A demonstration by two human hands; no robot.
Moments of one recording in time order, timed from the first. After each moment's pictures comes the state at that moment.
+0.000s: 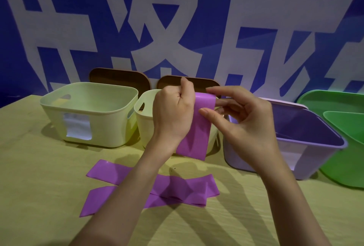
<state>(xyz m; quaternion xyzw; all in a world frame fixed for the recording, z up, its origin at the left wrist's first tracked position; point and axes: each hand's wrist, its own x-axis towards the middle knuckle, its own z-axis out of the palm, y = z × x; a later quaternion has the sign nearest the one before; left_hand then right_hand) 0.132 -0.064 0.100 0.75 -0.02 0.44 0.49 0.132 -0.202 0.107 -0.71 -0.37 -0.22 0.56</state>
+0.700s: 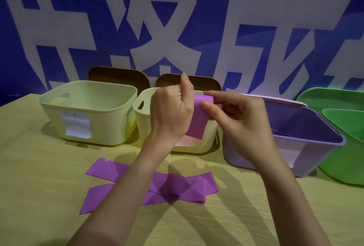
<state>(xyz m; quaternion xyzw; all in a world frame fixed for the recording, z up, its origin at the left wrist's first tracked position) 0.142 -0.059 0.090 0.77 -0.05 0.53 0.35 0.133 -0.202 0.106 -0.74 -0.33 -0.17 0.57</state>
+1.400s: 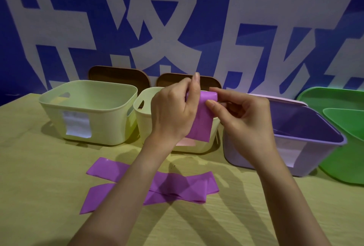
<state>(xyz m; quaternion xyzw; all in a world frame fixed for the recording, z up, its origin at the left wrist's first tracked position) 0.141 -0.058 0.091 0.77 -0.09 0.54 0.32 0.134 -0.200 0.105 -0.72 -0.30 -0.18 0.59</state>
